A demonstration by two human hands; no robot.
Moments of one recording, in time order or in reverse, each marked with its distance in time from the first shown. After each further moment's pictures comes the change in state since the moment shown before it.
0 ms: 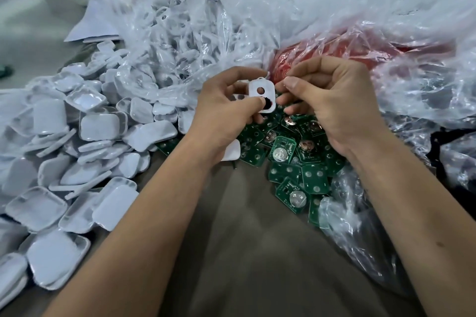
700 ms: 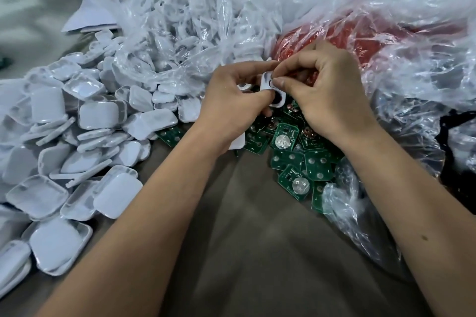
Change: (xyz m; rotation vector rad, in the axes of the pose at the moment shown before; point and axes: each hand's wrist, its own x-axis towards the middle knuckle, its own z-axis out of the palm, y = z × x) left_hand 0.000 -0.009 0.007 0.150 -0.047 0.092; right_hand -0.001 0.006 0.008 -0.634 0.025 -0.243
